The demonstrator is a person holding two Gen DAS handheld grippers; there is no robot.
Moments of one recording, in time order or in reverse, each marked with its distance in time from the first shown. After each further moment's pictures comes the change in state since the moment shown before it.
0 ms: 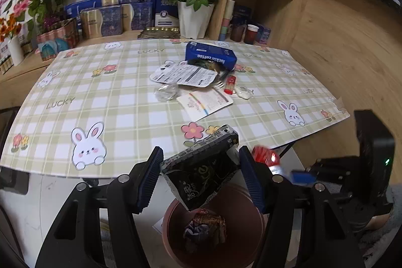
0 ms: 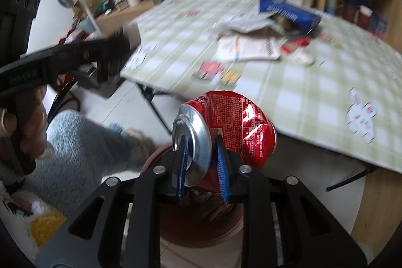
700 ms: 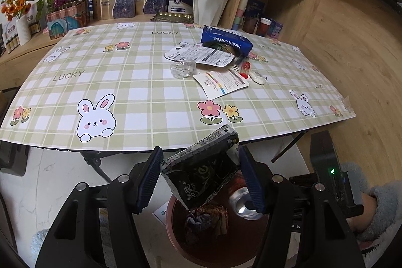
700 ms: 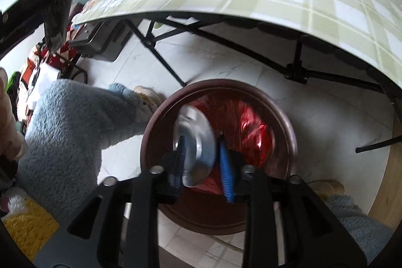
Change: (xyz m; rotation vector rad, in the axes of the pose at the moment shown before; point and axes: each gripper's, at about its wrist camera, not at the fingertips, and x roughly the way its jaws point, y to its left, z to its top) left arm 0.011 0.024 -0.026 -0.066 0.051 0.013; right arm 0.092 -0.001 -0.031 0.105 0.271 0.090
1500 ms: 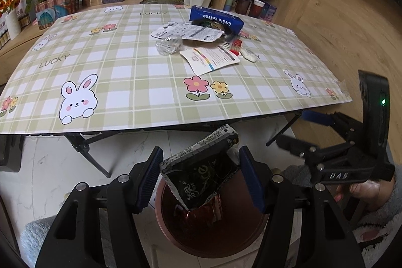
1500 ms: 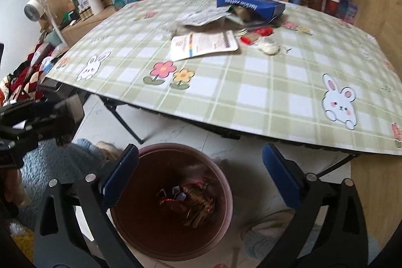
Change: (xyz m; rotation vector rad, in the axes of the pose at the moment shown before) left arm 0.017 -0.014 -0.016 0.020 0.095 -0.037; right arm -0.089 -0.020 0.012 0.039 -0.336 -0.267
